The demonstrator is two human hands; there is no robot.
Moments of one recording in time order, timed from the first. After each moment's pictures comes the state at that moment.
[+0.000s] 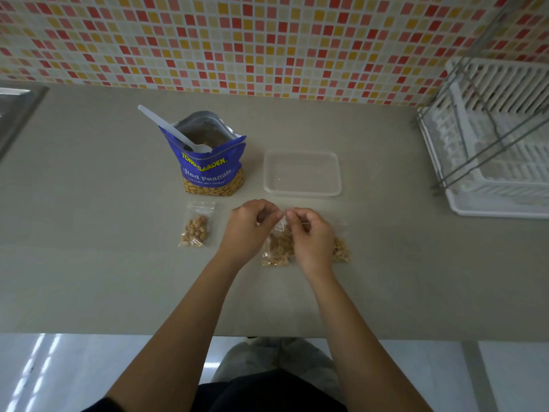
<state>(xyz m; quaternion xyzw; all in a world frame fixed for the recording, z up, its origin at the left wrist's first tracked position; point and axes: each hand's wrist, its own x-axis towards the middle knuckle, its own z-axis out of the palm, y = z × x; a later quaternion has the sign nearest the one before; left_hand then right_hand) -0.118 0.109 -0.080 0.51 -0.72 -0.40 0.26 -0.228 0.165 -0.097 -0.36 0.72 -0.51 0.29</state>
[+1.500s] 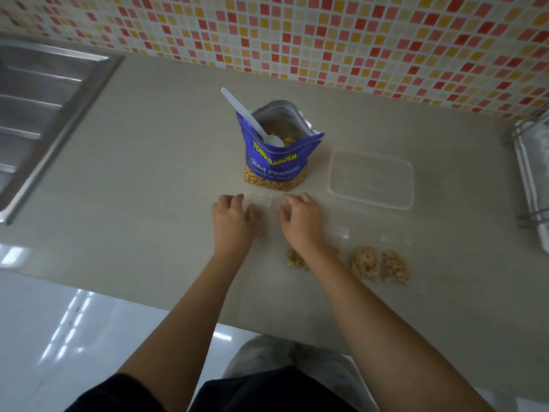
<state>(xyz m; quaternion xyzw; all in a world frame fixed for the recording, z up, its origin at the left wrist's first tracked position) -0.021 0.071 -0.144 0.69 -0.66 -0.19 0.22 -0.155 0.077 -0.143 -0.60 0.74 -0.22 0.22</state>
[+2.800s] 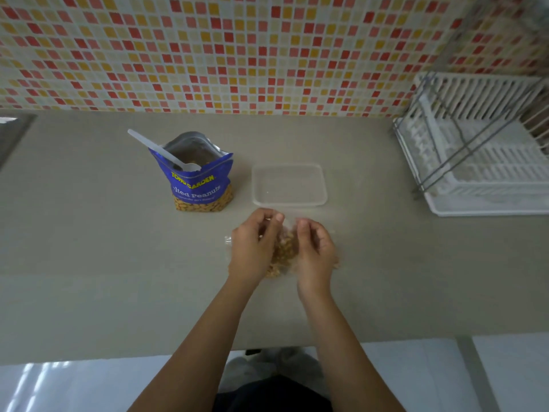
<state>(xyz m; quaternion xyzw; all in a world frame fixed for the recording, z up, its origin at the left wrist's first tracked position) -0.141 0.136 -0.060 0.50 -0.61 -0.49 0.37 -0.220 0.182 -0.085 -0.18 0.64 -0.68 0.31</state>
